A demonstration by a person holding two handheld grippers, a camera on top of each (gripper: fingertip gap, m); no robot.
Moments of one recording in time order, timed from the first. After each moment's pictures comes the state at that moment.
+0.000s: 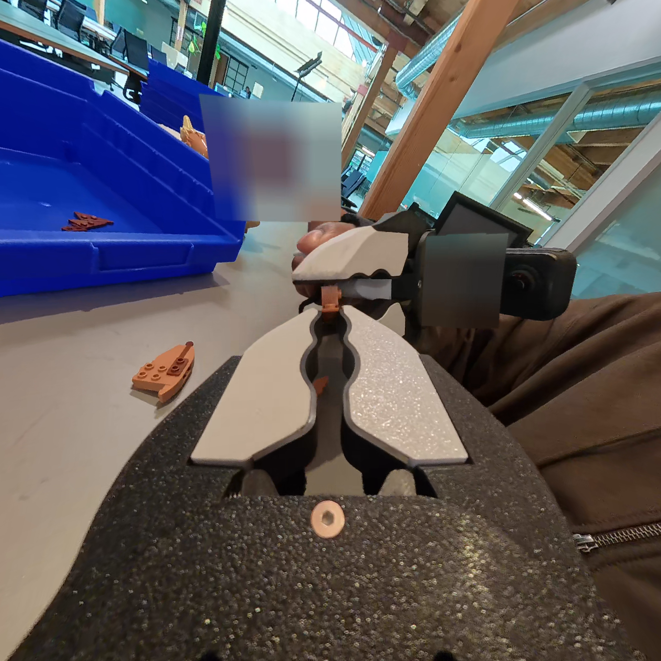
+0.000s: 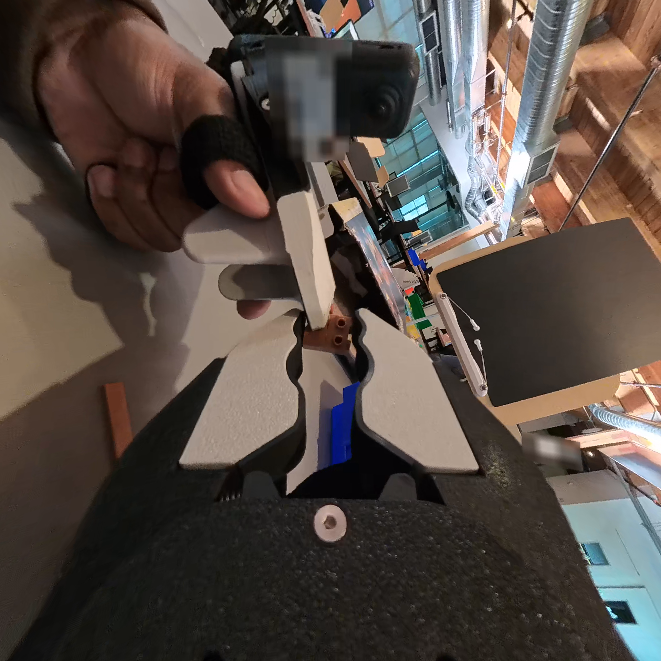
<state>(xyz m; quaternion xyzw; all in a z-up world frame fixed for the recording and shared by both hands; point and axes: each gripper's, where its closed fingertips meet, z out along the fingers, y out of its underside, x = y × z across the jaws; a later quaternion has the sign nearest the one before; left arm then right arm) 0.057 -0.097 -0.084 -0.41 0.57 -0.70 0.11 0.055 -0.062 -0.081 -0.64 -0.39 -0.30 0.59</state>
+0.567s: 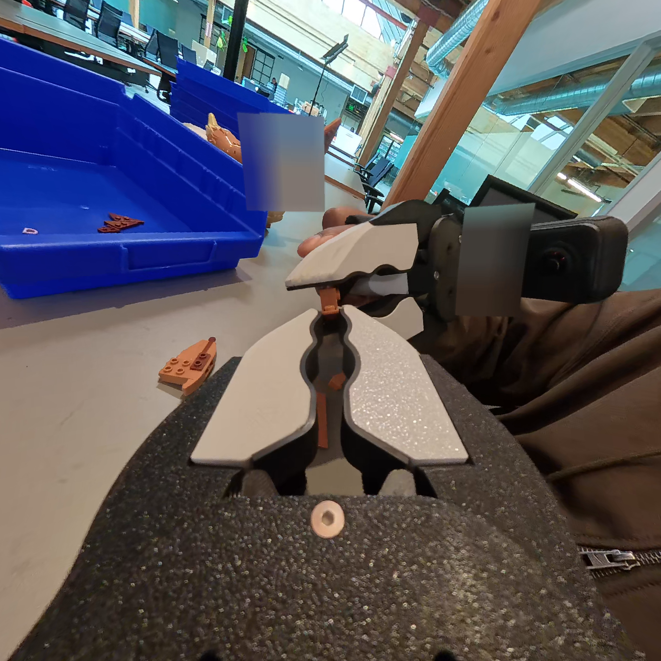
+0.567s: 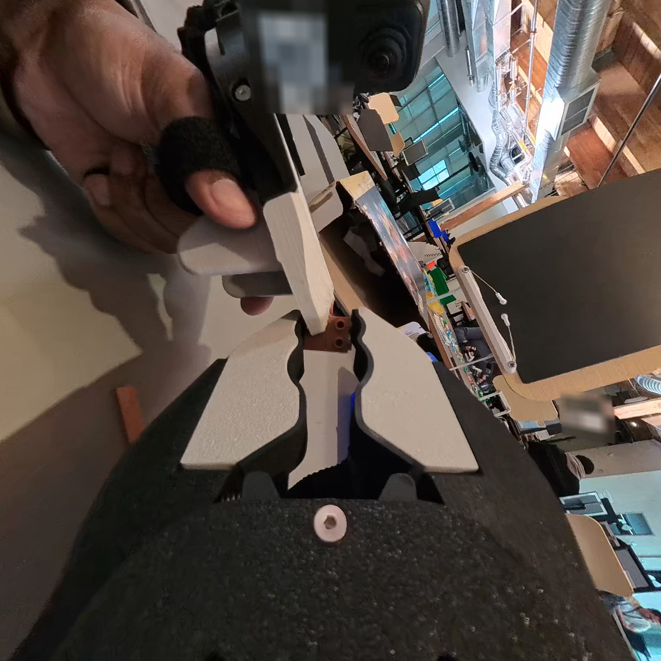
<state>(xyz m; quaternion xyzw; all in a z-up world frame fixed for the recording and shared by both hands) 0.062 -0.094 -0.089 -0.43 0.58 -0.68 0.14 0.061 -0.058 -0.088 -0.68 -0.36 -0.28 0.58</state>
